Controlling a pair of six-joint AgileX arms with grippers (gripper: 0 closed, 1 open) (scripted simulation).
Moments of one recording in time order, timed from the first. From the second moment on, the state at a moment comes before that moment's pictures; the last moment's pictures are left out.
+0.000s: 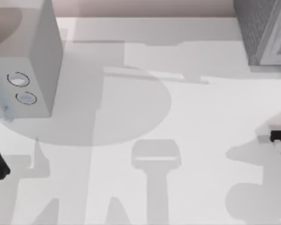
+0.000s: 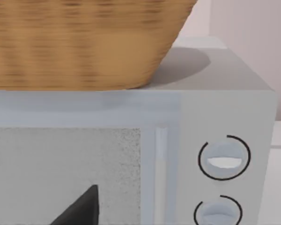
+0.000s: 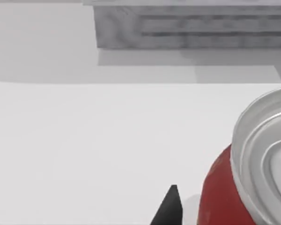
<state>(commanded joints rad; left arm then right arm) 0.00 0.00 0.00 0.00 0.00 0.00 -0.01 2.10 0.31 1.50 0.02 0.02</state>
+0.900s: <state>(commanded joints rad) 0.00 0.00 0.00 0.00 0.00 0.00 -0.01 1.95 0.34 1.34 0.02 0.02</state>
